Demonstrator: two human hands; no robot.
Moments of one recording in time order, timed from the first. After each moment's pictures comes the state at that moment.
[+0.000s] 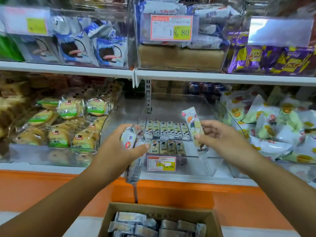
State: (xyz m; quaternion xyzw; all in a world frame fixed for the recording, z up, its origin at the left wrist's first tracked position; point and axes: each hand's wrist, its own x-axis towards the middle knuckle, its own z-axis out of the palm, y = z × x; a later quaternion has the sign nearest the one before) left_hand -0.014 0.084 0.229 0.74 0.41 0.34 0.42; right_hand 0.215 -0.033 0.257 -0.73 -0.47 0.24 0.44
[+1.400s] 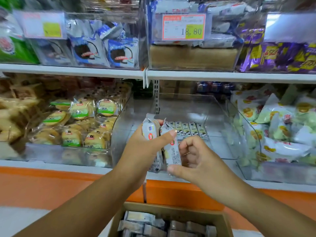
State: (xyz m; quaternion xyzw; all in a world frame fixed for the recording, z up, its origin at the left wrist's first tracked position) left_hand 0.018 0.067 0.237 0.57 0.33 0.39 0.65; right_hand 0.146 -0.033 0.227 -0.62 -0.54 0.33 0.46
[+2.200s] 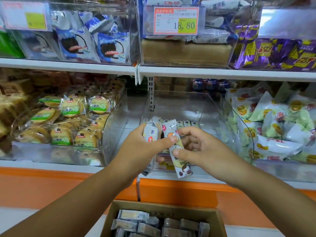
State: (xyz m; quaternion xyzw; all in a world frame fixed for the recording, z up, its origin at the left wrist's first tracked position) left_hand 0.019 0.066 0.239 0.65 0.31 0.32 0.61; right_hand 0.171 -0.028 0.254 -0.65 -0.55 0.33 0.41
